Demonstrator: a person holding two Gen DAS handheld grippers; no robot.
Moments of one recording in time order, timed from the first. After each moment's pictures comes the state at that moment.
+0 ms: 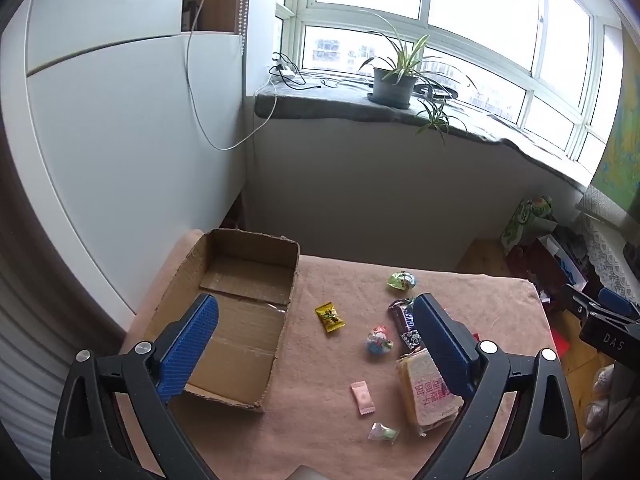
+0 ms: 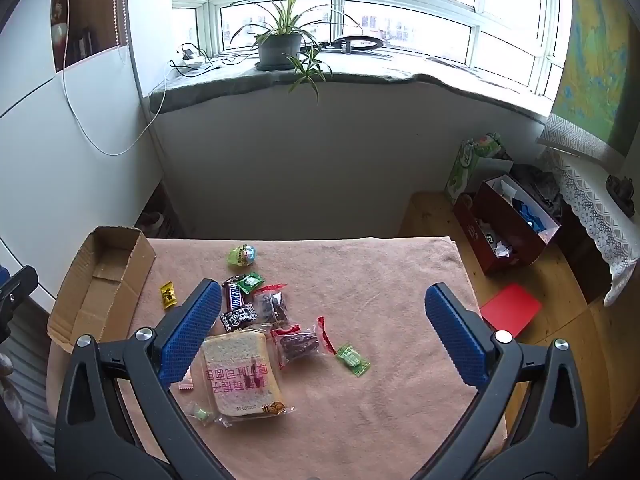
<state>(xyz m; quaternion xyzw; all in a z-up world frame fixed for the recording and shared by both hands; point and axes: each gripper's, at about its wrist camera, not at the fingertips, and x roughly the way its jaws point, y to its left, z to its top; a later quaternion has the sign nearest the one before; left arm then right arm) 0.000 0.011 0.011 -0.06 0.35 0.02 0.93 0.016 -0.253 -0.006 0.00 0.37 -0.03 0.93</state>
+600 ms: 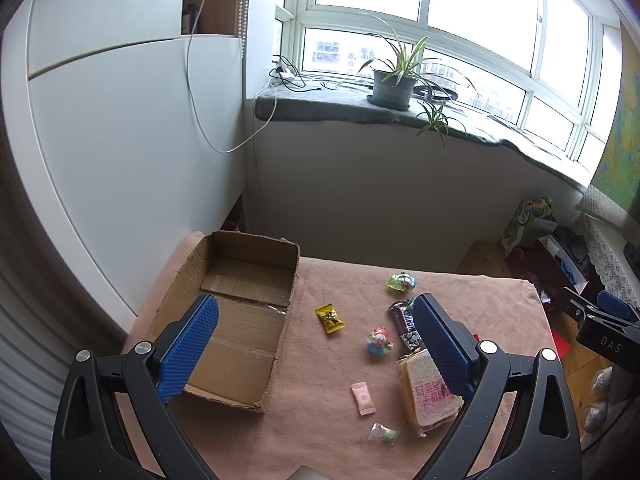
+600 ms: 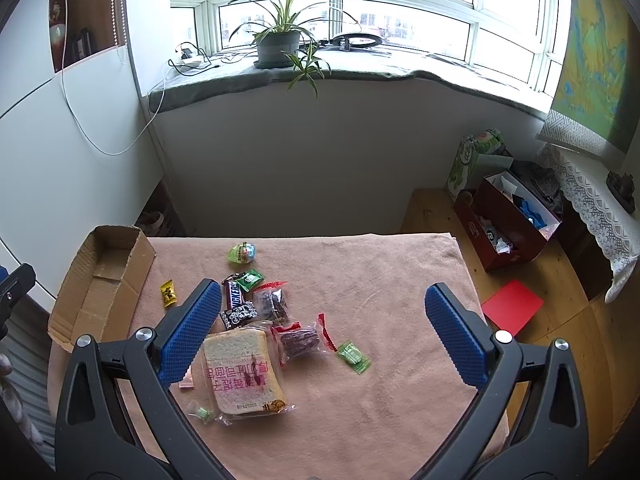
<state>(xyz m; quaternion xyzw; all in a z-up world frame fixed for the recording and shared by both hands) -0.002 0.011 0.012 -0.06 0.35 0.03 0.94 0.015 -0.253 -0.007 0.00 0.37 -0.03 0.93</state>
